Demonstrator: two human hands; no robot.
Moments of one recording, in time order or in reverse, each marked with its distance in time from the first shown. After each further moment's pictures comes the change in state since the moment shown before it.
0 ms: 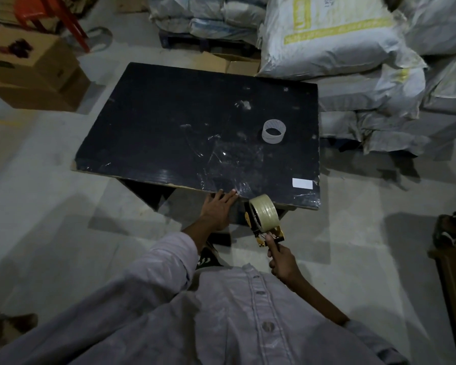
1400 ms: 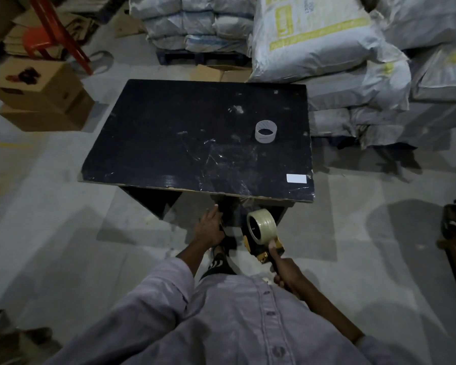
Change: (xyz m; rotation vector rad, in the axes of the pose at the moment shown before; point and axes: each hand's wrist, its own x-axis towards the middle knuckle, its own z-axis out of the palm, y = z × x) left_hand -0.057 0.009 0.038 -0.257 0.002 -0.213; right_hand -0.044 0.013 -0.016 -0.087 -0.071 0.304
